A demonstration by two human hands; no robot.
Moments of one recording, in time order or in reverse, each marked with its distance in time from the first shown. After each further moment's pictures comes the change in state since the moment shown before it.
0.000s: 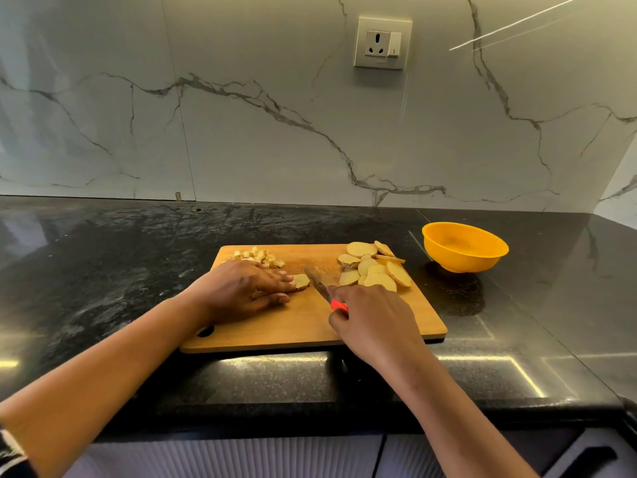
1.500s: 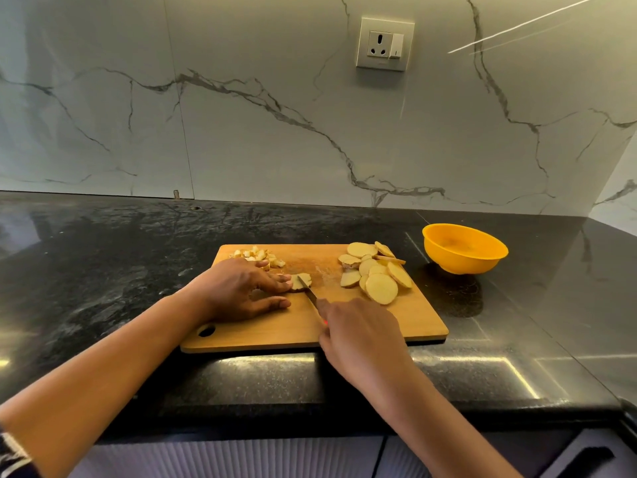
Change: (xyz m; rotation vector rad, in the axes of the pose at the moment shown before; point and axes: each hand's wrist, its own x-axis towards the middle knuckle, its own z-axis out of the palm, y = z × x) left_hand 0.000 0.004 -0.006 -0.003 -0.071 -0.068; right_hand -0.011 -0.019 0.009 -0.153 -0.012 -0.138
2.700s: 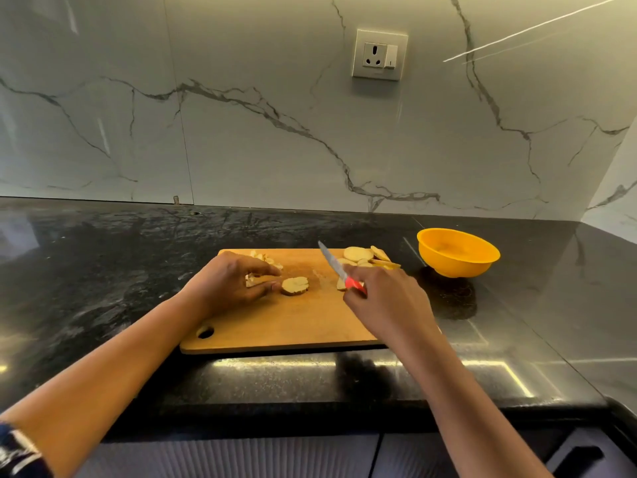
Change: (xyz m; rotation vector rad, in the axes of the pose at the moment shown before) left_hand -0.003 -0.005 -0.002 -0.123 0.243 -0.104; right_hand 0.009 0.038 -0.020 0.148 0.170 0.190
